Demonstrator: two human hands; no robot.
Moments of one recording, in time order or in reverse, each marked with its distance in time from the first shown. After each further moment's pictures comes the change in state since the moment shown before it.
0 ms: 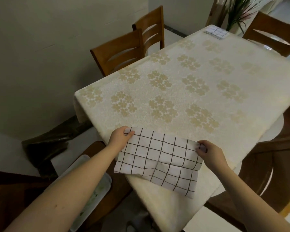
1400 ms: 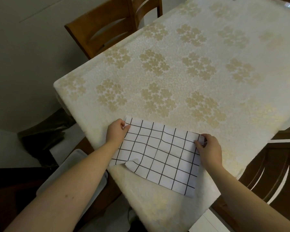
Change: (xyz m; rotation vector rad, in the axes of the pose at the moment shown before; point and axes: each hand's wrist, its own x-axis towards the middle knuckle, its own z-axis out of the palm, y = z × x) left_hand 0.077 -0.018 0.062 0.173 0.110 -0.081; right_hand 0.076 0.057 0.055 0.060 0.139 0.151
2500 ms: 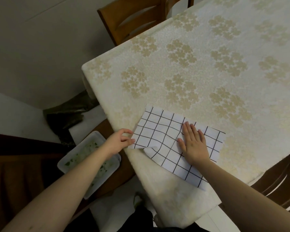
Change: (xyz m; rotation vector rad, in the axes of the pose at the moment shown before) left_hand -0.091 -0.071 -0.063 -0.401 -0.460 -0.209; right_hand -0.033 -0.030 0.076 -0.529 -0.309 -0.610
